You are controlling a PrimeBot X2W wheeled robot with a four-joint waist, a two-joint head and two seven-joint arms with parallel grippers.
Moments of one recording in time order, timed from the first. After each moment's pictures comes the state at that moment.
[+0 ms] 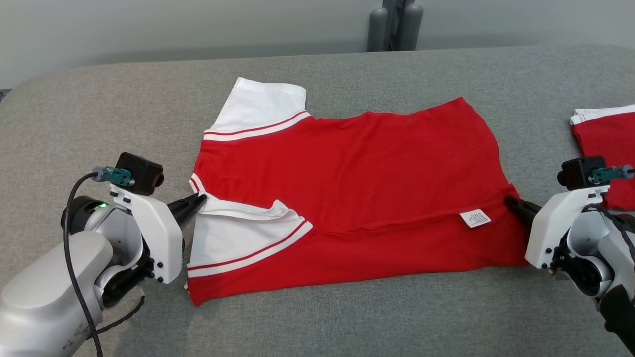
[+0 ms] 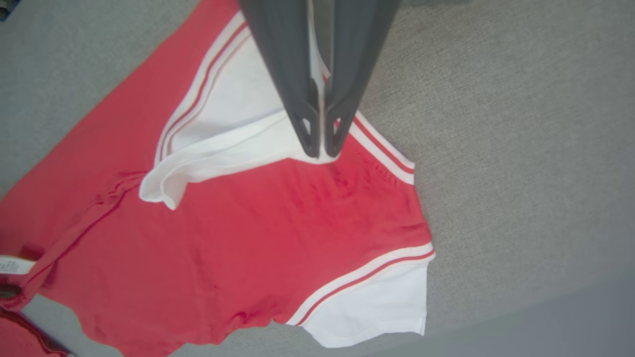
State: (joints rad) left arm -0.76 0.61 -1.09 0.44 -1.08 -0.07 0.15; right arm -0.67 -0.48 0.75 0.72 0.96 0.13 0.17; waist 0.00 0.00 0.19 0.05
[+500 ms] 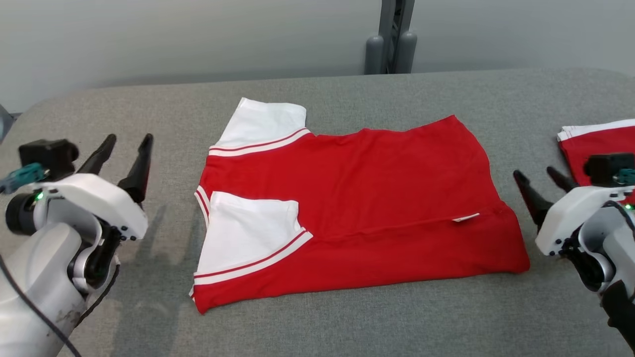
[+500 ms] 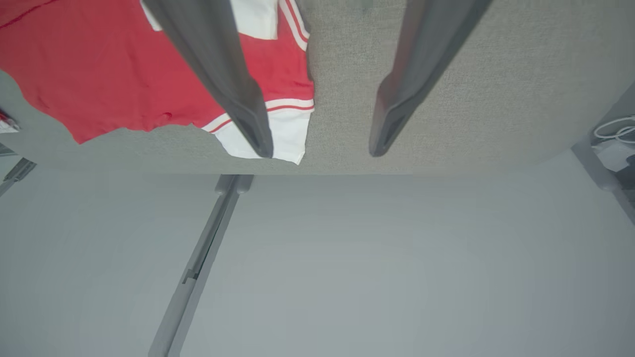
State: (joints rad) left arm -0.73 0.57 -0.89 0.55 -1.14 0.08 -0.19; right arm -0.69 -0.43 0.69 0.85 0.86 0.13 -0.06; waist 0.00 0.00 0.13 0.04
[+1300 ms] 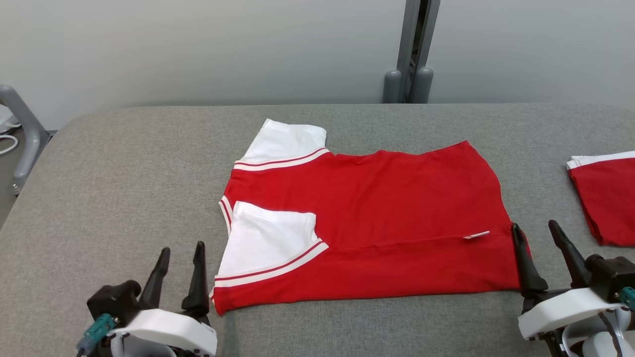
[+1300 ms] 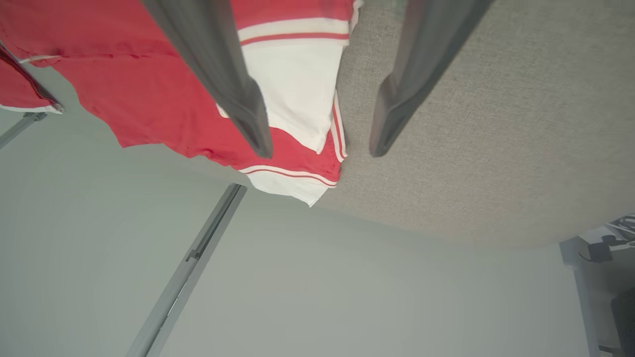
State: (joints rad) left arm -0.09 0.24 -0.36 0.24 -0.71 0.16 -0.26; right arm -0.14 -0.18 0.07 0.37 0.28 0.13 -0.26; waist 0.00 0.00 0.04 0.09
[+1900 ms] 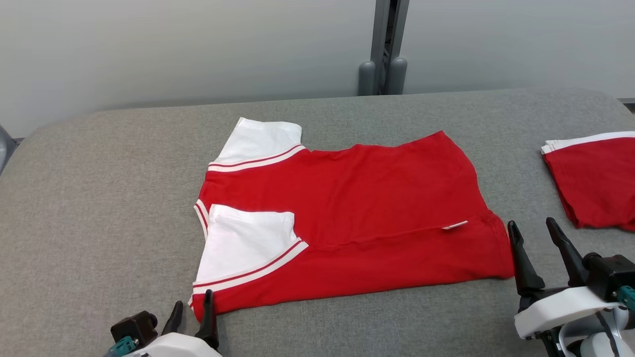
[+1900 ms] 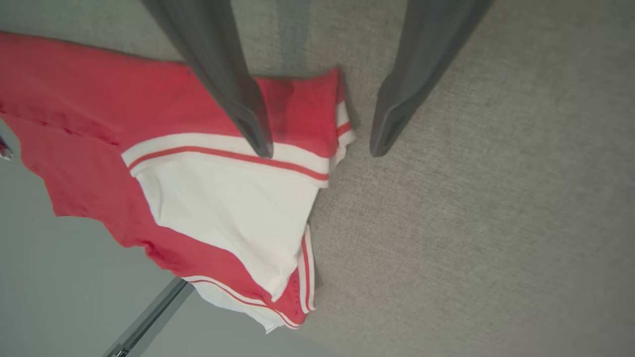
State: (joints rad) left arm -0.12 0.09 -0.29 0.63 -0.73 0.08 -0.26; right arm -0.11 -0.14 0.04 0.28 0.24 0.13 -0.21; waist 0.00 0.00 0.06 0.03
